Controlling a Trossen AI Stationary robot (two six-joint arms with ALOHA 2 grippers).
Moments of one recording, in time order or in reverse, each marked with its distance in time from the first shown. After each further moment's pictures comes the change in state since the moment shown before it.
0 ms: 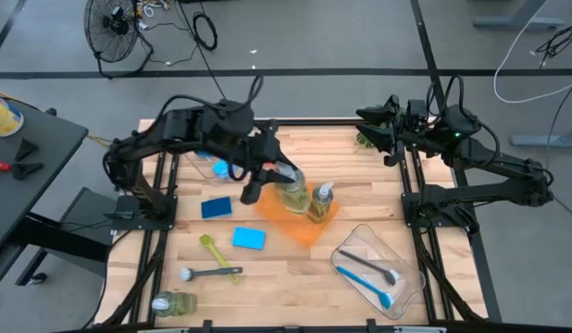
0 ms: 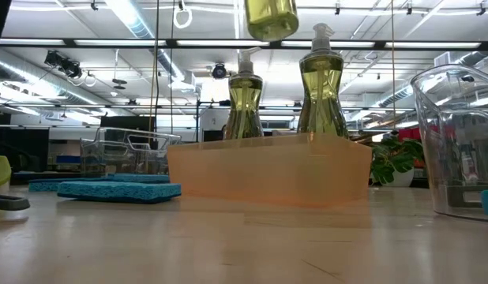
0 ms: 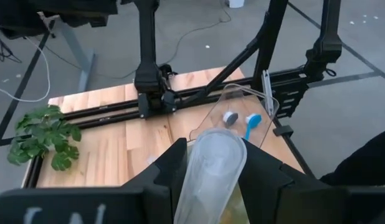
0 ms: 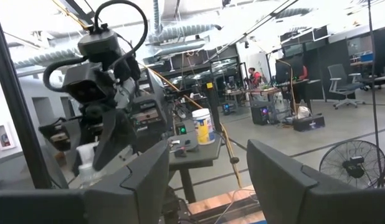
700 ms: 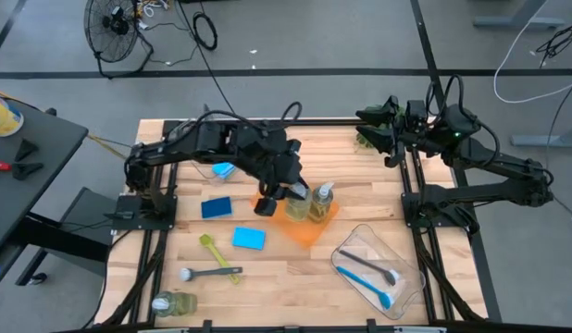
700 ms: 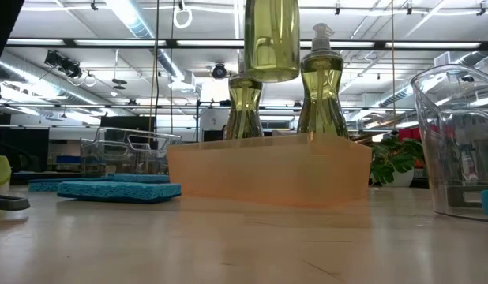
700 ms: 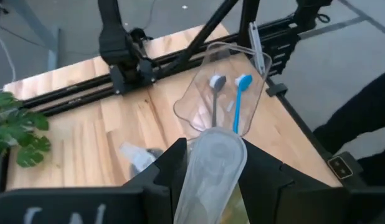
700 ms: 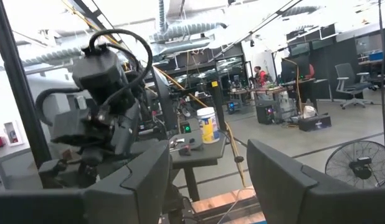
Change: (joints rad) left arm -0.017 0.123 0.000 -0.050 0.057 0.120; right arm 0.000 0.000 0.000 0.000 -0.027 0.000
